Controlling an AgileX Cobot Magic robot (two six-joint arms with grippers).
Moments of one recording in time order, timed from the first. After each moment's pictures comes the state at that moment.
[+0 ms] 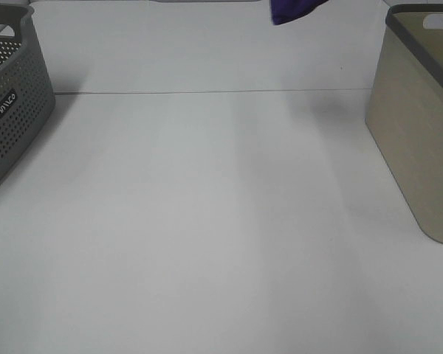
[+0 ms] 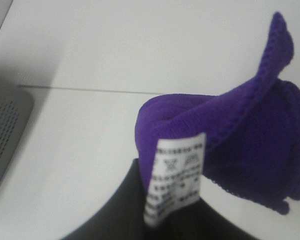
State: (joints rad) left arm 0.13 -0.01 -0.50 -0.01 1.05 0.01; right arm 0.08 2.10 -2.44 0.32 1.21 0.04
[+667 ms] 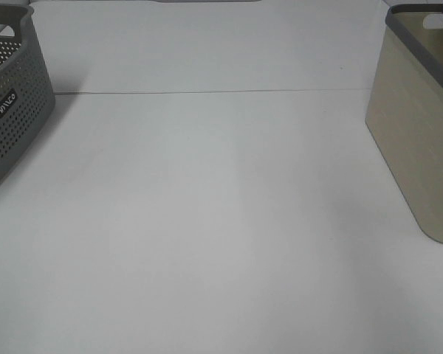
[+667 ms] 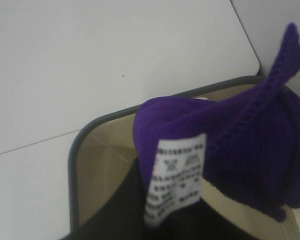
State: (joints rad) left arm 0.13 -0.01 -0.50 -0.01 1.05 0.01; right arm -0.27 2.08 -2.42 0.17 1.21 0.04
